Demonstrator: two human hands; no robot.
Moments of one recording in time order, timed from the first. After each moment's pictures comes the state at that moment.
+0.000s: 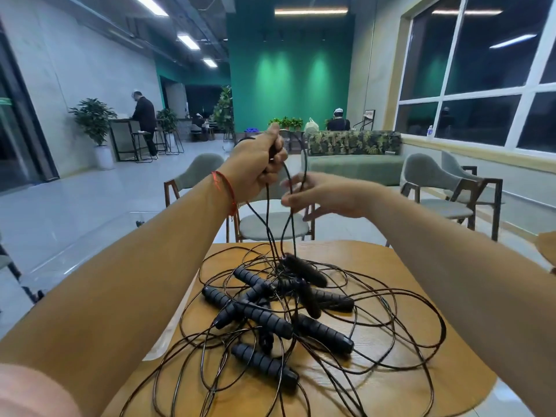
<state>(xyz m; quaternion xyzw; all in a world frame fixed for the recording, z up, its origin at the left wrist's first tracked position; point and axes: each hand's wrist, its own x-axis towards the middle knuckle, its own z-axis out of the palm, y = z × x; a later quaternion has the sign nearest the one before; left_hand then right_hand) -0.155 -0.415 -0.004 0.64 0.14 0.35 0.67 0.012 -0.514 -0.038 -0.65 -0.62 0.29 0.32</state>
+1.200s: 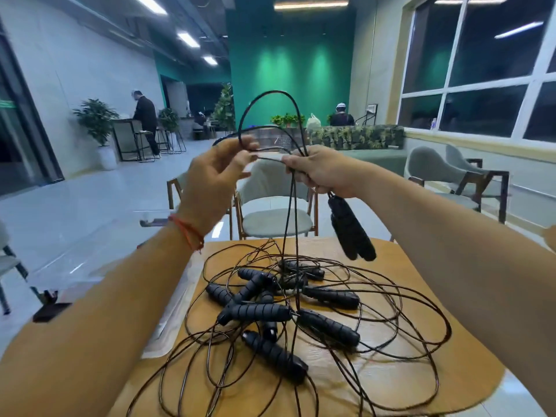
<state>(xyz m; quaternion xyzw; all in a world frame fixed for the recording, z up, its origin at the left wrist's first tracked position) -0.224 -0.411 -0.055 0.77 0.10 0.54 0.34 0.007 -0.489 -0.019 -0.64 -0.60 0.21 0.43</state>
